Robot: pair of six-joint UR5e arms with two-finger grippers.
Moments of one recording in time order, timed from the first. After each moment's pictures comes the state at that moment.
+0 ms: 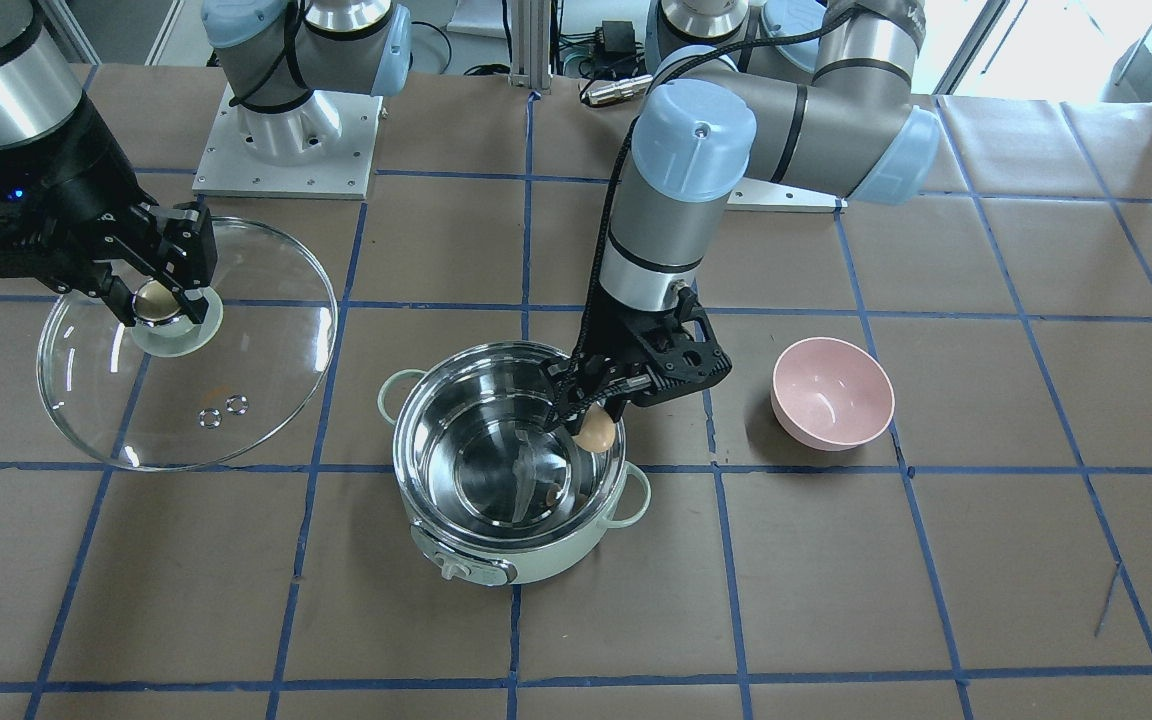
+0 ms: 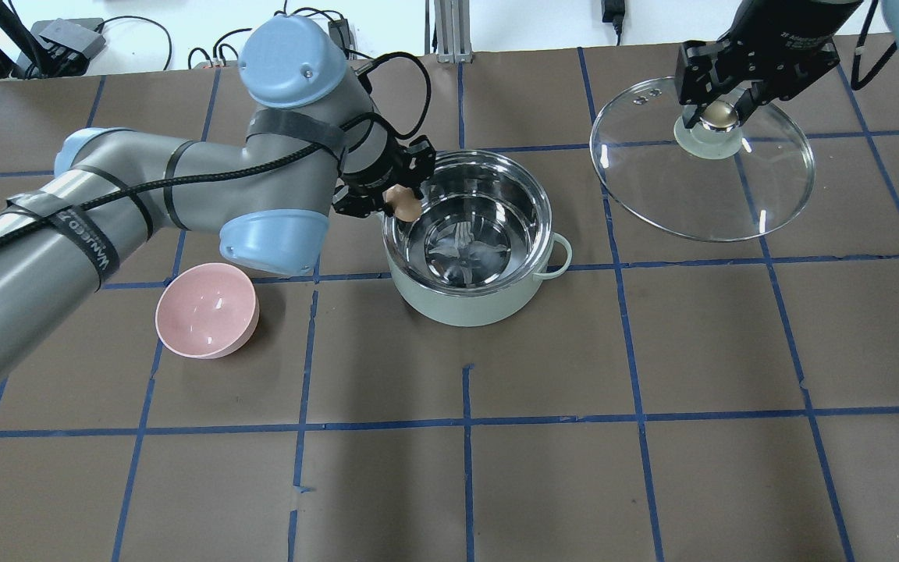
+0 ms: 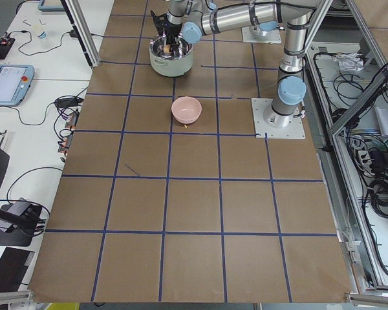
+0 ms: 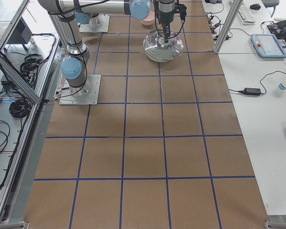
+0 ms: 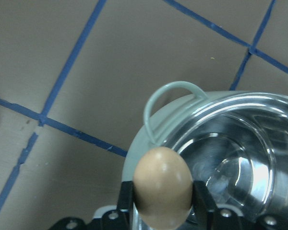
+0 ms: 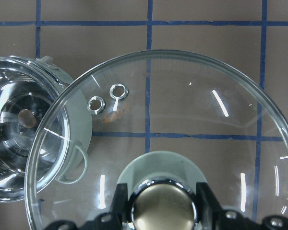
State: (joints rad) left arm -1.83 -1.85 -1.71 -0.89 1.48 -0.73; right arm 1.48 -1.51 1.49 -1.65 -1.50 -0.11
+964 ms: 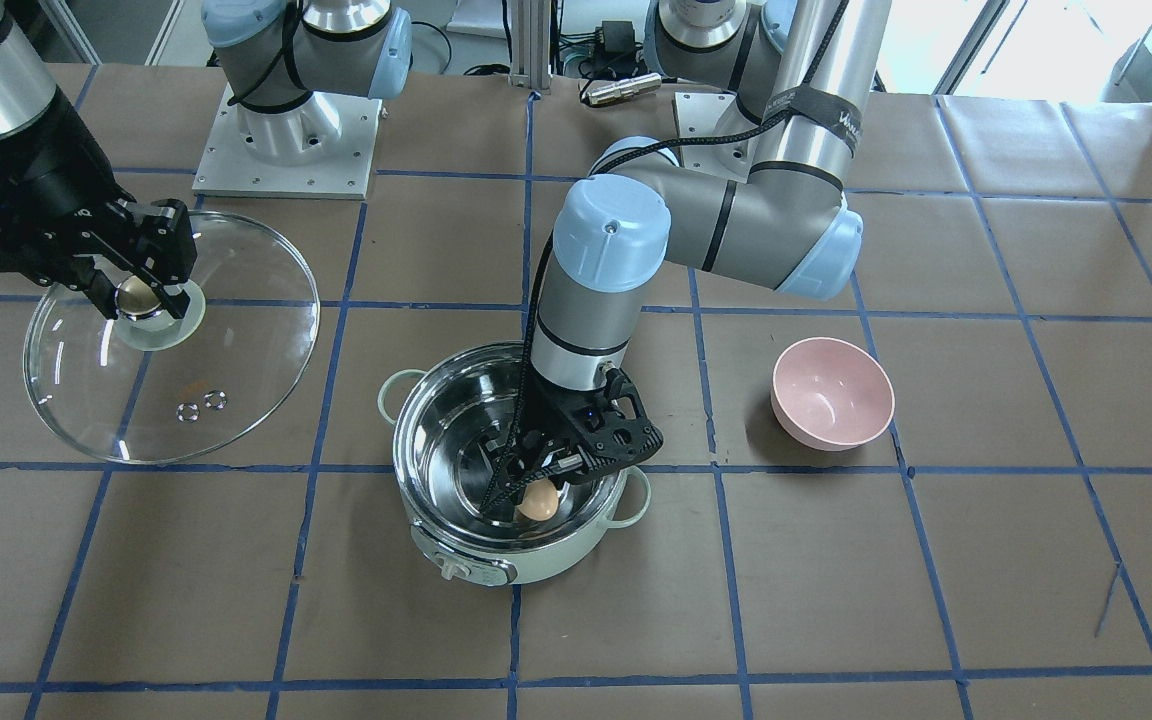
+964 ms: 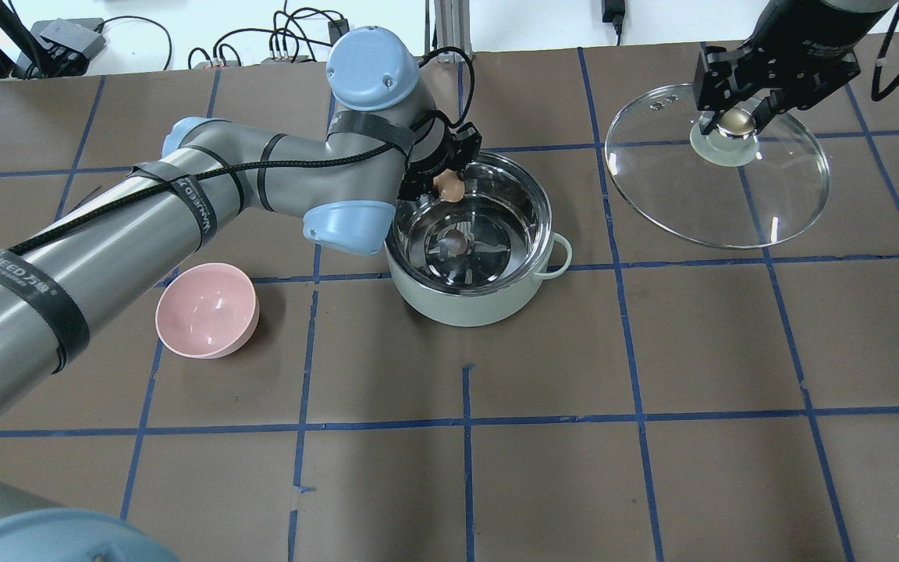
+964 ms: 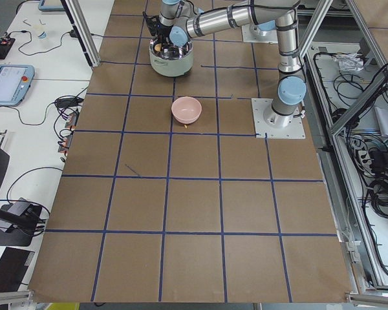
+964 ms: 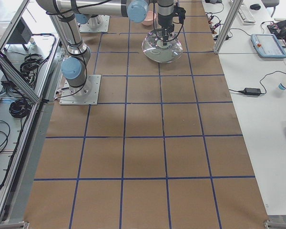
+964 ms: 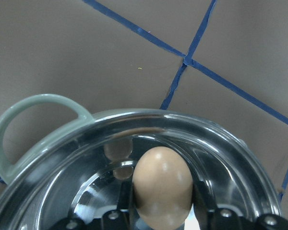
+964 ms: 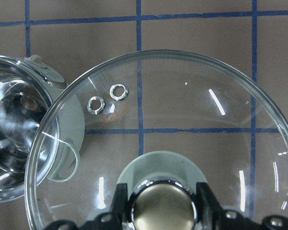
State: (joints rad) left arm -1.88 -2.02 -1.62 -0.76 1.50 -0.81; right arm 1.44 -1.53 1.51 -1.65 -1.50 -0.12
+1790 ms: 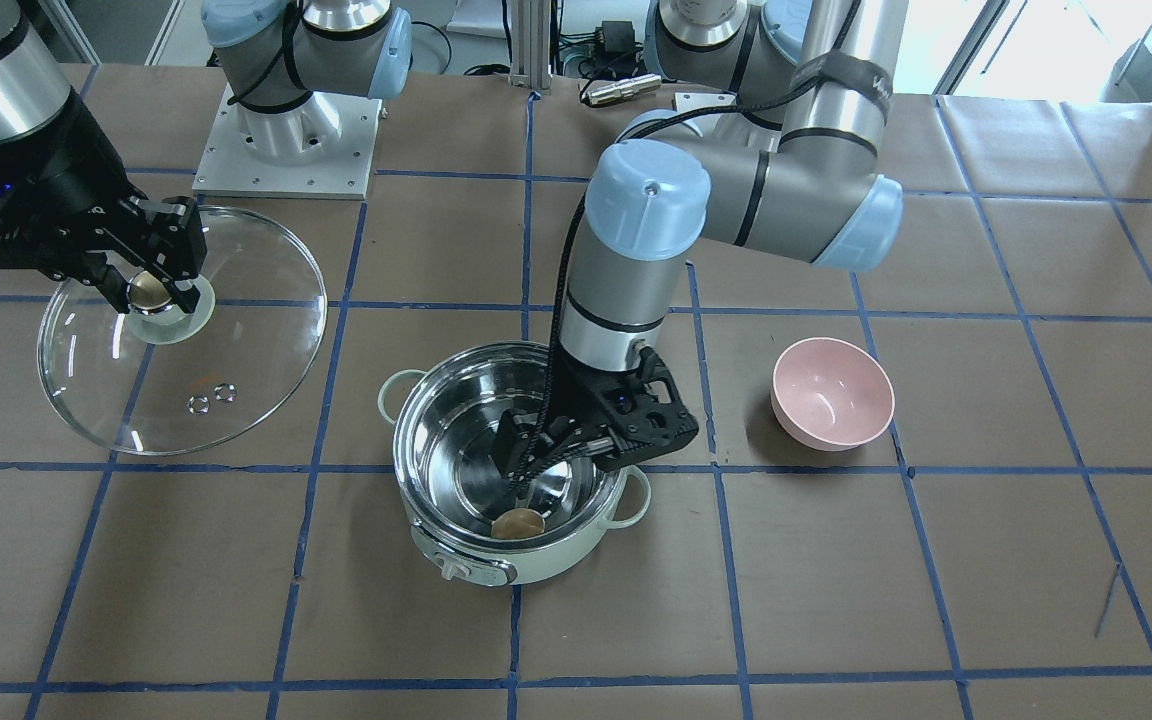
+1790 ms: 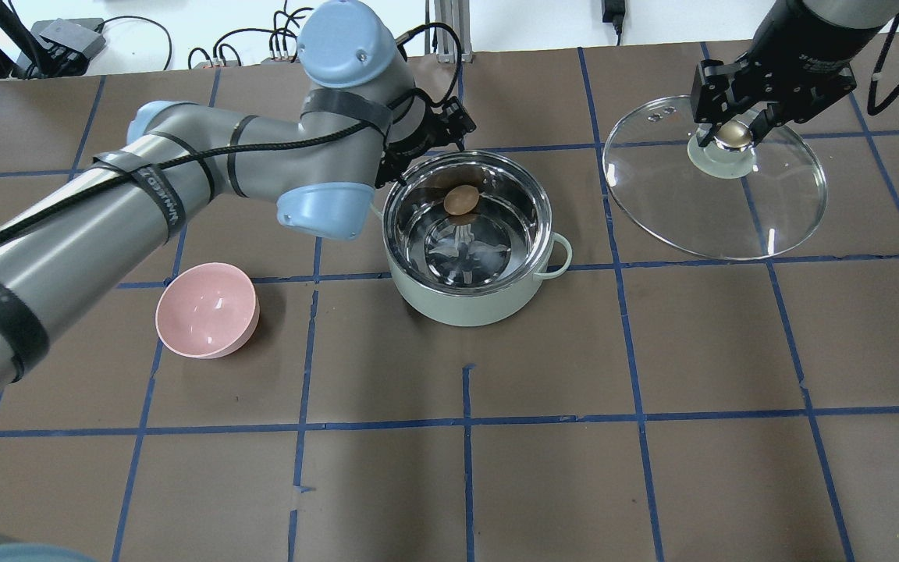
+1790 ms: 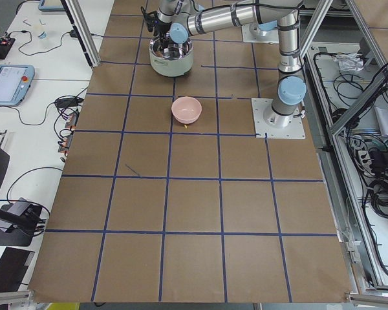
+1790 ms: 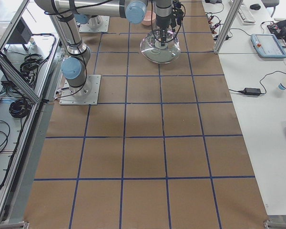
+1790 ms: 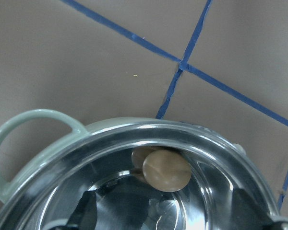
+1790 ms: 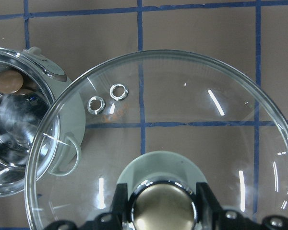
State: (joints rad) left arm -1.82 -1.93 -1.61 -0.86 1.50 -0.71; right arm 1.45 -1.55 1.54 -1.65 -1.49 -0.11
